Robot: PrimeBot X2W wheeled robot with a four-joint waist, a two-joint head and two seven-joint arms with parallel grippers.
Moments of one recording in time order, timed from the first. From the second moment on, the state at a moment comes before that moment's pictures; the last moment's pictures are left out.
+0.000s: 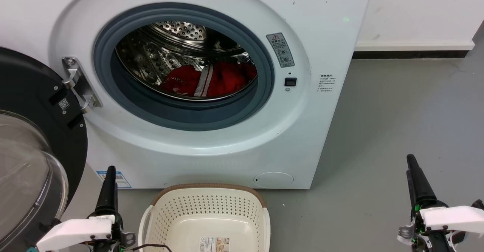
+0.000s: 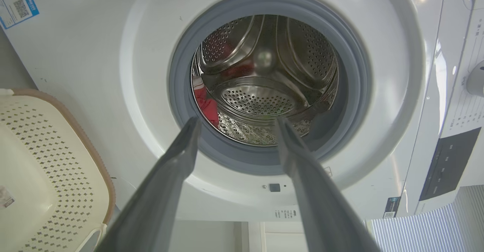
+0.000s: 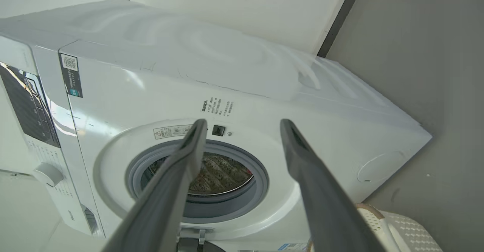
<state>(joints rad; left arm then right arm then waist) -0.06 0.05 0.16 0.26 -1.40 -0.13 0.00 -0.06 -0.05 -0.11 0.25 1.32 0.13 0.00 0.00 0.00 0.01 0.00</state>
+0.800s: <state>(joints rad) -0.06 0.05 0.05 0.04 -0.81 -0.02 -0.08 -0.06 -0.05 -0.09 0.11 0.70 0.13 -0.08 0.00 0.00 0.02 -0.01</state>
